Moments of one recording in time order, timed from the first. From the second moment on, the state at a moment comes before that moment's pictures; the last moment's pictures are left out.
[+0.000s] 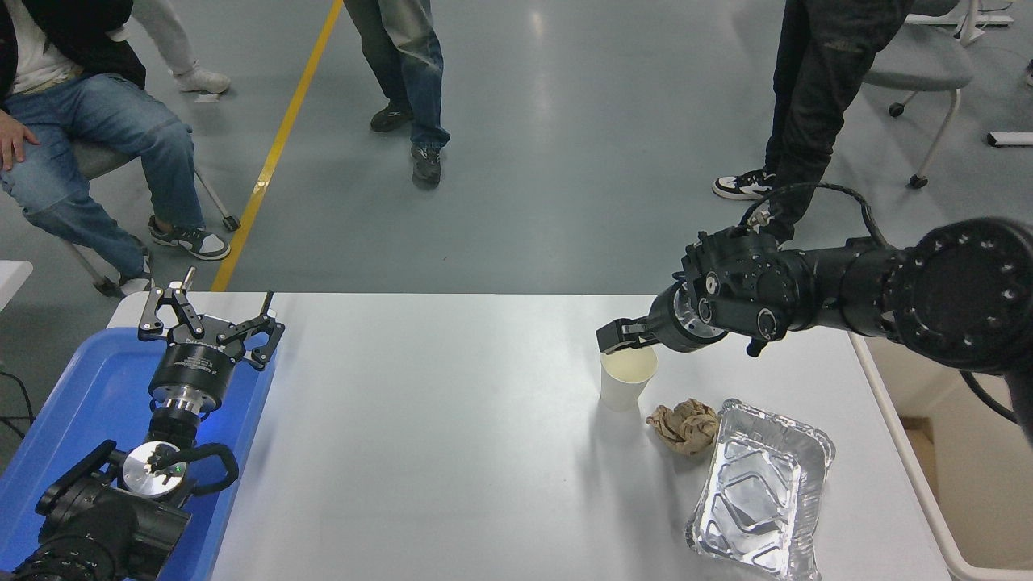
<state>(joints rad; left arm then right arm) -0.54 0.18 -1.22 -0.30 -0.10 -0.79 -0.17 1.41 0.00 -1.04 0.72 -0.39 0.30 0.02</state>
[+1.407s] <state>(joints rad) -0.54 0.18 -1.22 -0.31 -0.10 -0.79 -0.16 1.37 0.00 -1.04 0.70 -0.45 0.22 0.02</state>
